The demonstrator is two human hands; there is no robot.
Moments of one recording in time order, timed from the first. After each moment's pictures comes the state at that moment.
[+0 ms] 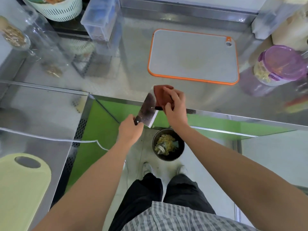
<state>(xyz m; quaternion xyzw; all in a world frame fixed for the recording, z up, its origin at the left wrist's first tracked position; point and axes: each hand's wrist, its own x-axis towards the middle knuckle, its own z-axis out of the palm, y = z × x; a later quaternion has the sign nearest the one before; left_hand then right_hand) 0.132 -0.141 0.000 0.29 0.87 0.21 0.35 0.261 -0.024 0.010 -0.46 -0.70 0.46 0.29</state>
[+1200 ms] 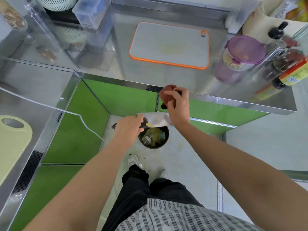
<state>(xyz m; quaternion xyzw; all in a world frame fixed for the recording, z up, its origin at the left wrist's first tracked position) 0.287 -0.199 0.023 0.59 0.80 -0.06 0.11 0.422 -0.065 0.027 -0.45 -0.76 0.33 0.33</state>
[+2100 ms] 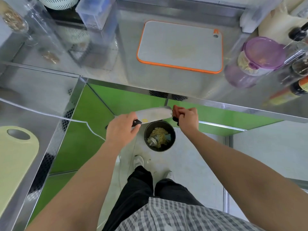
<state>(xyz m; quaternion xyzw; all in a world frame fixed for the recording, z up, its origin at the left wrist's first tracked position) 0.212 -0.198 0.016 0.56 0.82 0.09 0.10 0.395 -0.036 -0.026 -0.63 -0.68 0.37 0.07</state>
